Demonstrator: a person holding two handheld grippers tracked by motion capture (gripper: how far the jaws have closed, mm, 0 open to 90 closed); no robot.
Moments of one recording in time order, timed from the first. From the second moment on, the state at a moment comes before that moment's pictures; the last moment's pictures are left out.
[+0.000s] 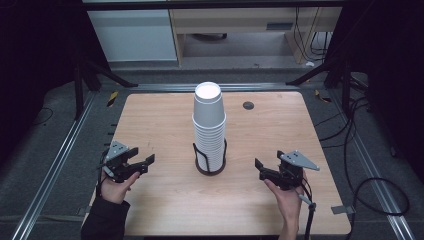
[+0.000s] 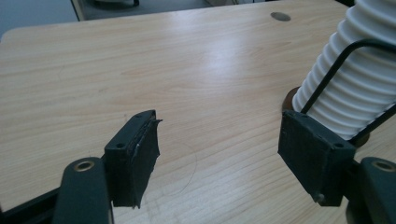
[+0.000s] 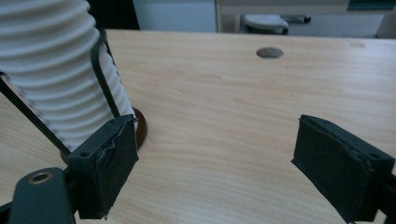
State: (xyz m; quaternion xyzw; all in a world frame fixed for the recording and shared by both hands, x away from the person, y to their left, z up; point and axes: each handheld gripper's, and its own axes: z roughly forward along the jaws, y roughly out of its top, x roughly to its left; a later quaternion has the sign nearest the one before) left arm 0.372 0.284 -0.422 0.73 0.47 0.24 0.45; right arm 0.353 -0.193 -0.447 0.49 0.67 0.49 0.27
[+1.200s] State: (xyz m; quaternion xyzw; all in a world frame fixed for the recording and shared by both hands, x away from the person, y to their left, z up) left arm 0.390 0.192 -0.314 0.77 0.30 0.23 0.52; right arm 0.389 -0.147 -0.321 0.32 0.69 0.61 0.22
